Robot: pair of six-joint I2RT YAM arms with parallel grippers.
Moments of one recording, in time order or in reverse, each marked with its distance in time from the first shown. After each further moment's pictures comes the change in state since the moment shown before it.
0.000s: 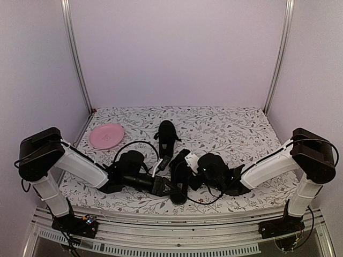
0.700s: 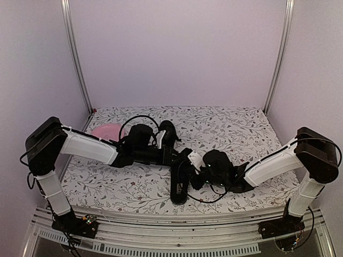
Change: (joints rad) left arm 0.146 0.062 0.340 -0.297 -0.184 0.137; right arm -0.051 -0.048 -0.038 0.000 -0.192 0.028
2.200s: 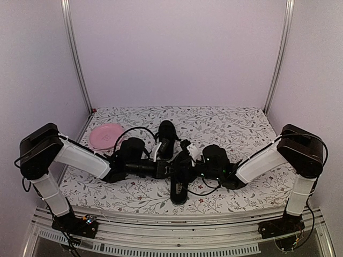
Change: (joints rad) left arm -0.068 -0.062 -0.214 0.240 0.069 -0.059; right arm -0.066 0.140 0.055 0.253 -0.172 0.127
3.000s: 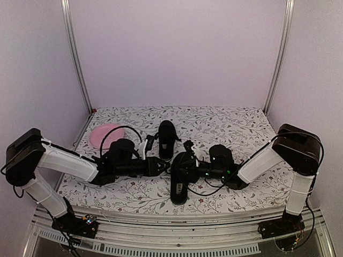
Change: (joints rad) left arm 0.006 -0.173 -0.111 -0.036 -0.230 -0.032; right arm -0.063 0.039 -0.055 0.164 -0.229 0.064
